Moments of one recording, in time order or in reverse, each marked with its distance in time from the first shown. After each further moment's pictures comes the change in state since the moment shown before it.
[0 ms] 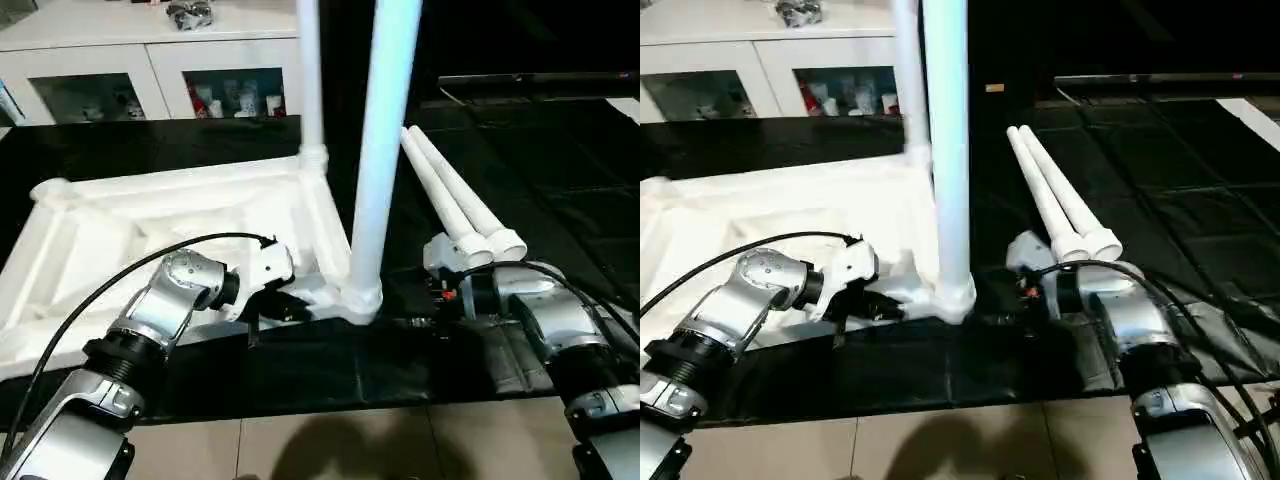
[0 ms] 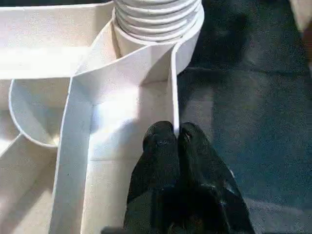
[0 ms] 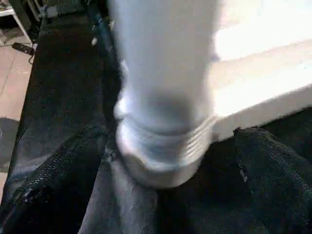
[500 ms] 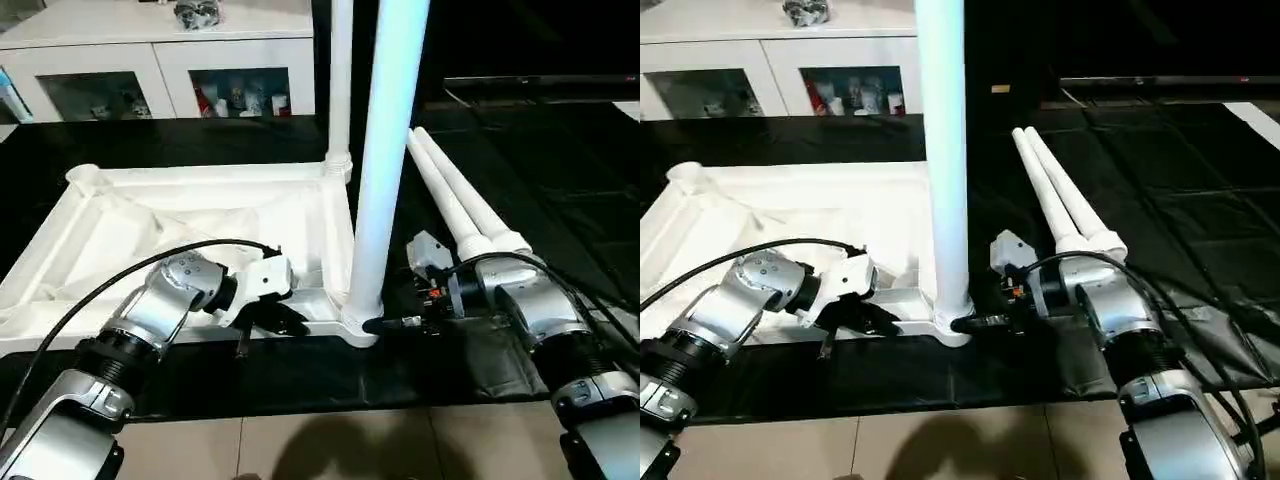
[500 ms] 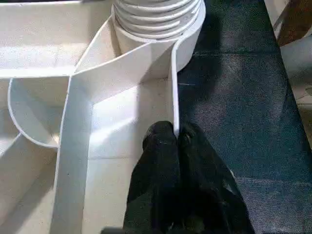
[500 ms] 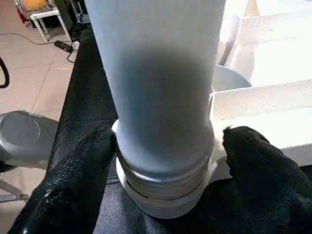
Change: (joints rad) left arm 0.001 0.020 -0.026 -0.017 0.012 -0.045 -0.055; right arm -0.011 0.025 0.039 0.001 0.006 0.026 0.092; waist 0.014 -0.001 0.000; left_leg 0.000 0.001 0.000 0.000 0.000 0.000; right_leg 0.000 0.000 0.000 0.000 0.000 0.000
